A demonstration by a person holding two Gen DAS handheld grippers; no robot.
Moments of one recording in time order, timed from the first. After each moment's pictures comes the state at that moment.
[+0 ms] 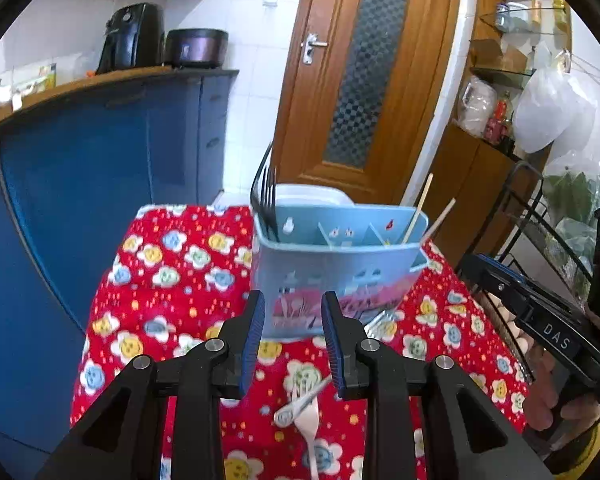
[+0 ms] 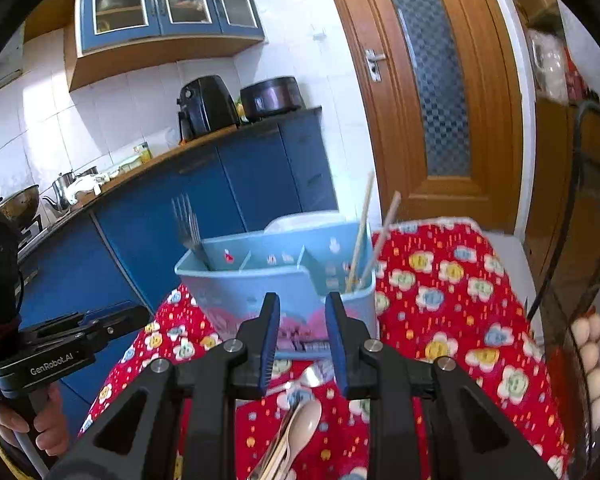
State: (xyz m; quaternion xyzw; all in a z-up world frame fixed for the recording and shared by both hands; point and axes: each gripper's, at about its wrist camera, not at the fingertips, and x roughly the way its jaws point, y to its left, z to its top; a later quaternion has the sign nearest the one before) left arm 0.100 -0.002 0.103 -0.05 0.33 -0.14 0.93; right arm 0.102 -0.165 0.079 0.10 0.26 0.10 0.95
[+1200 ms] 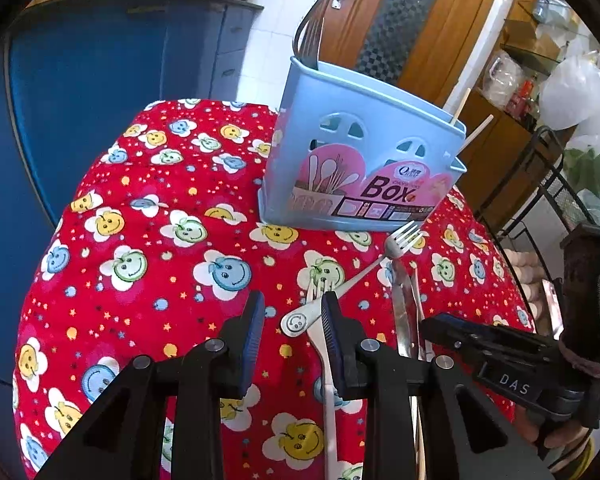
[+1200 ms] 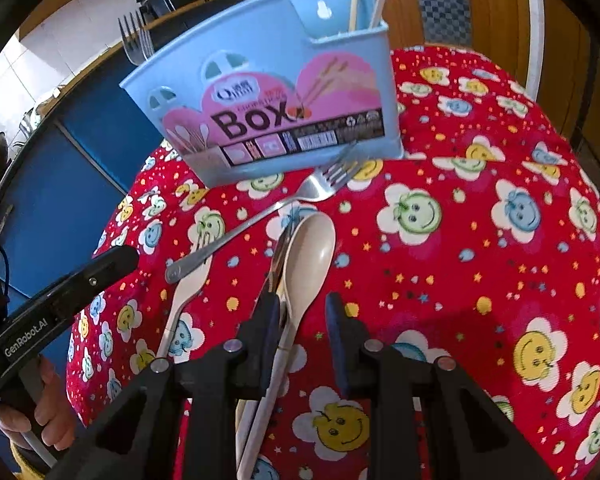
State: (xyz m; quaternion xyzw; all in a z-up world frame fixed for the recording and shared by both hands) left arm 0.086 0.006 0.015 -0.09 0.42 -0.13 0.89; right arm 0.101 -0.139 -0.030 0.12 0.48 0.10 0.86
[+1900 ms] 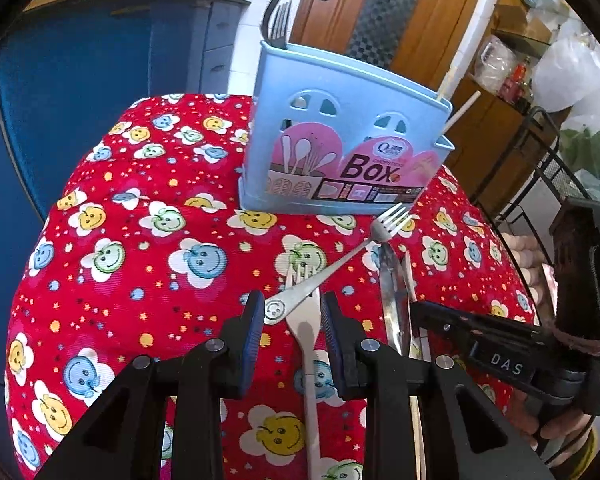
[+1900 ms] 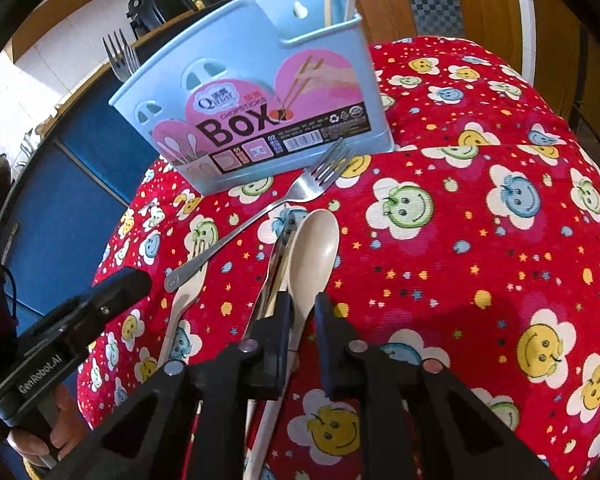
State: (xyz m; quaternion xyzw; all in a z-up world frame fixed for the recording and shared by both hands) left arm 0.080 -0.013 0.011 -0.07 0.43 -0.14 0.89; right arm 0.102 -0.154 -0.036 0.16 0.47 0.11 0.86
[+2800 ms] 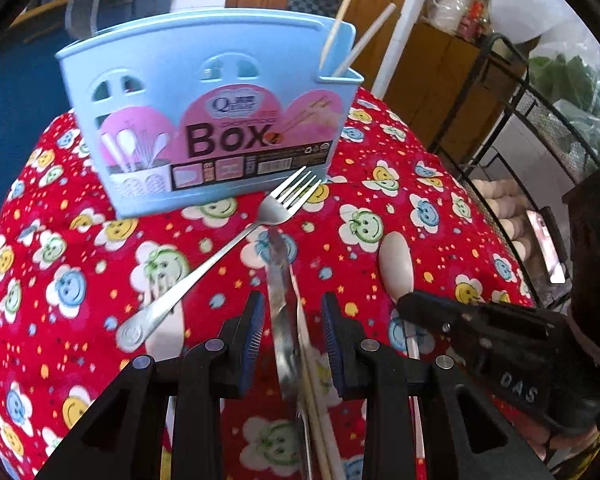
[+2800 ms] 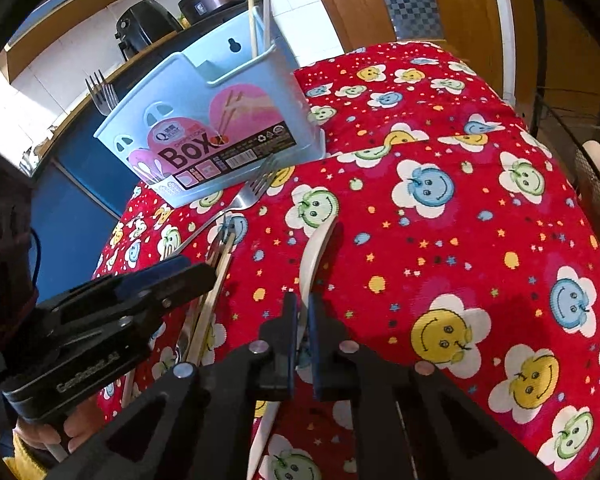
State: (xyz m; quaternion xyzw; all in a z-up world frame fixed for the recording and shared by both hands) left arm 0.098 -0.112 0.003 0.01 0.47 -0.21 0.86; right arm 0.079 -0.206 -0.033 0.18 0.45 0.10 0.87
